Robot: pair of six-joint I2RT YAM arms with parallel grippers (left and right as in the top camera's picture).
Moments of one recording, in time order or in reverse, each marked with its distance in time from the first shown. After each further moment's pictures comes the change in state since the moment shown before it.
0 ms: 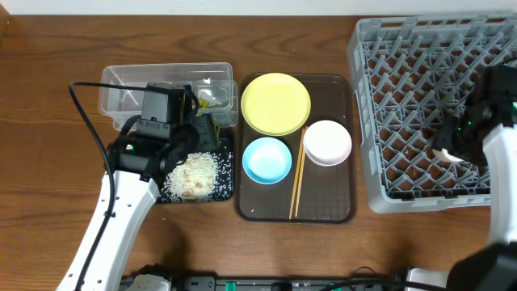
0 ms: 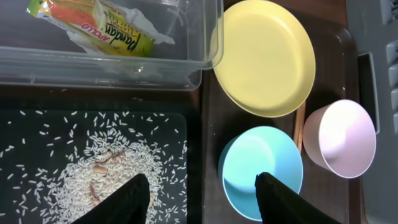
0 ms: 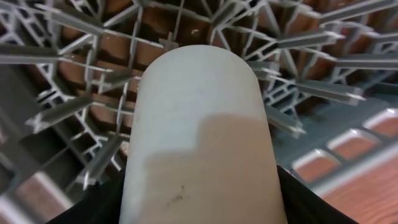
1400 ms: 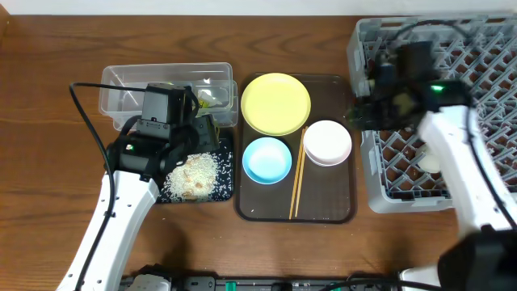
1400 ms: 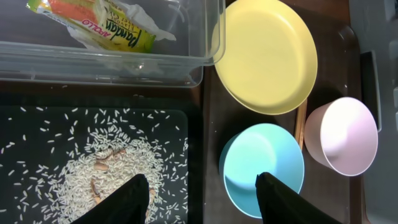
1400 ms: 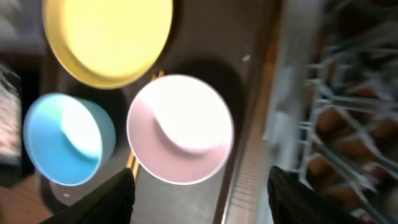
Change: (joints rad) left arm 0.000 0.000 0.000 -0.008 0.000 0.000; right arm 0.413 0.074 0.071 0.148 -0.366 -0.142
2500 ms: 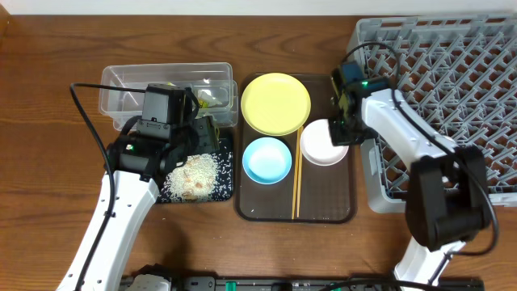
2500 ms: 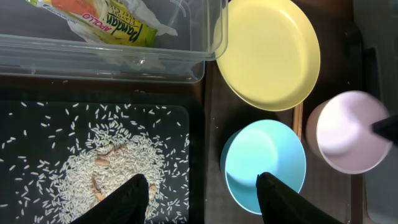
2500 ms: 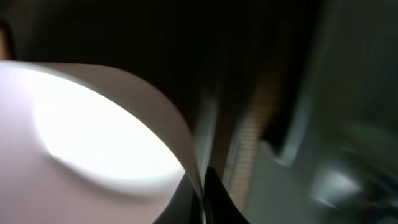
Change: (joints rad) left arm 0.000 0.000 0.000 -0.014 0.000 0.000; right arm 0.129 0.293 0.010 0.007 0.306 0.138
